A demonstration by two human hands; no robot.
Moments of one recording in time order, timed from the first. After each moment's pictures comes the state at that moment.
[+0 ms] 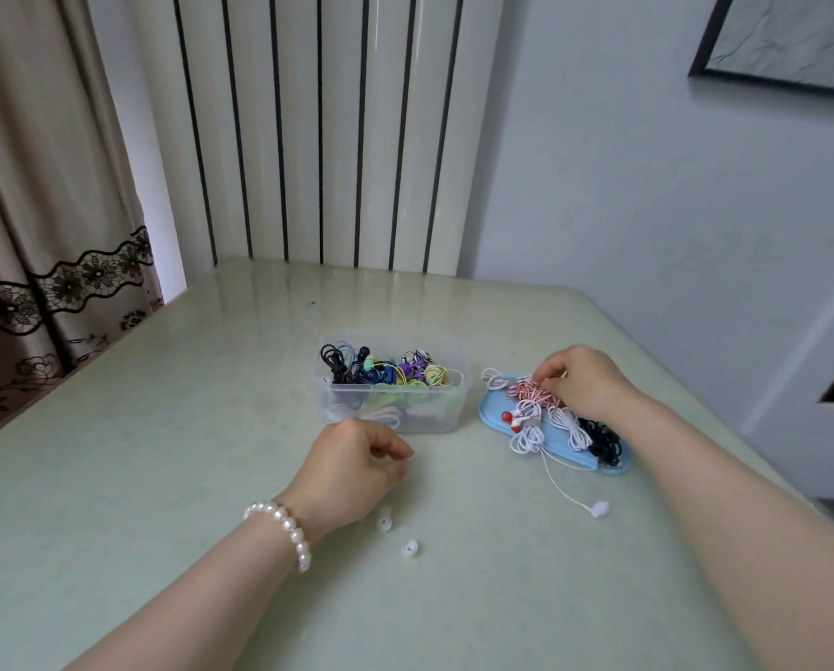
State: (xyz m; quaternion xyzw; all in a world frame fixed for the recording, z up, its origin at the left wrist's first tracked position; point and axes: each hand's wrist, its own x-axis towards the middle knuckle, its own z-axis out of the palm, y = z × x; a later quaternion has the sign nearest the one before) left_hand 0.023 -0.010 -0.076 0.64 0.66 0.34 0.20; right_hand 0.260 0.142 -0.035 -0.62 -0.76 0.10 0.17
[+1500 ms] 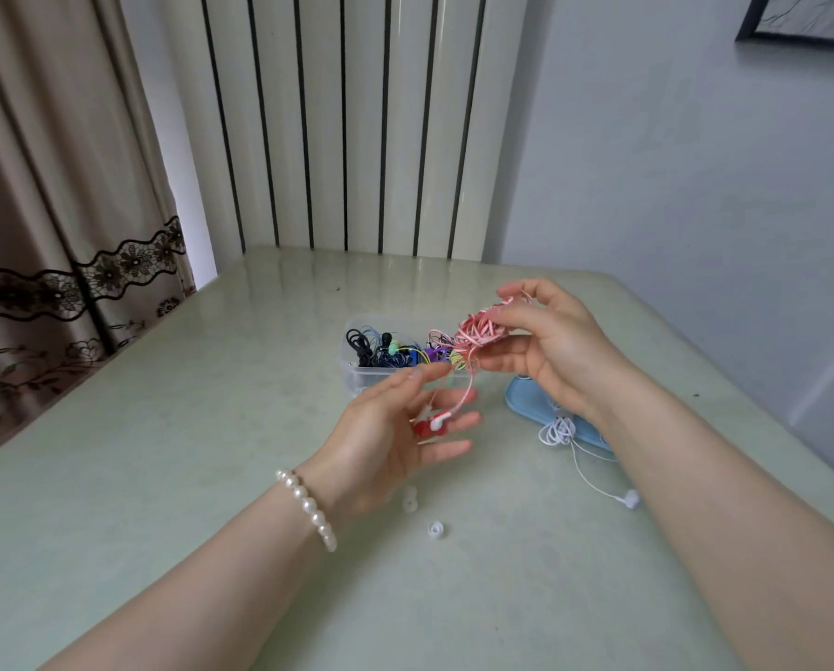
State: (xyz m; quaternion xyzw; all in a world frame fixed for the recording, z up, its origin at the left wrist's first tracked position) left_hand 0.036 -0.015 -0.052 0.33 0.36 0.58 0.65; right_hand 0.178 0.059 0.013 -0.36 -0.56 0.60 0.45
